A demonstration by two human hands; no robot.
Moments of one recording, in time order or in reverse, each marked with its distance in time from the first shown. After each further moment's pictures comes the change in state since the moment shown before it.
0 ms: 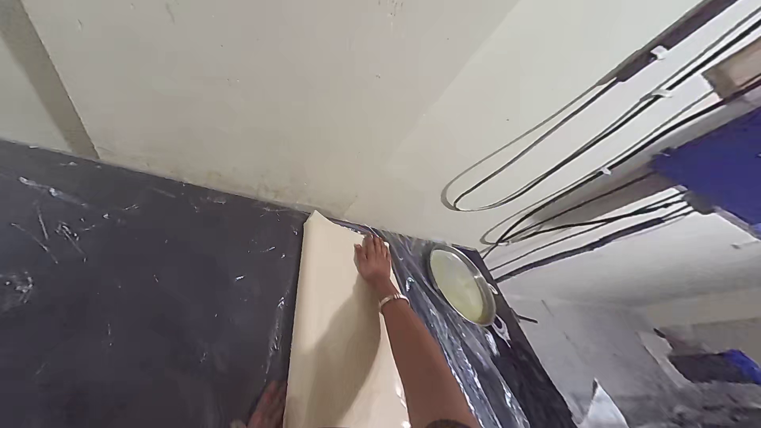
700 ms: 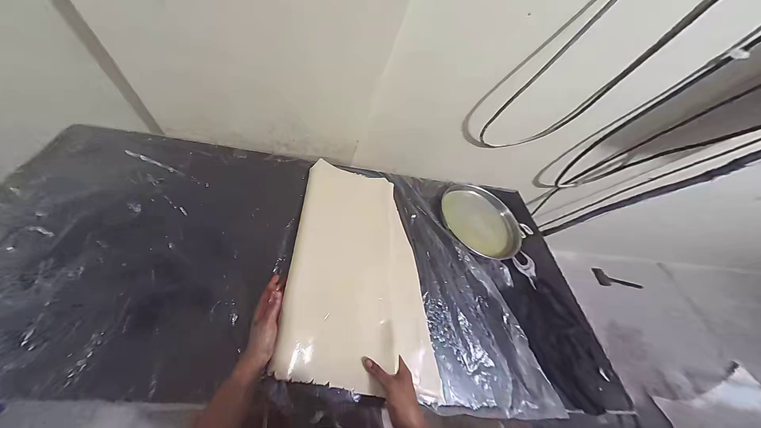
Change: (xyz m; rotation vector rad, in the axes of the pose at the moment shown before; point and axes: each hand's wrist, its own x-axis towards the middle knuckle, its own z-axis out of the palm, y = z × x) left_hand -0.018 0.001 0.028 0.334 0.254 0.183; right_hand -0.391 0.048 -0.027 1.278 -0.274 0.675
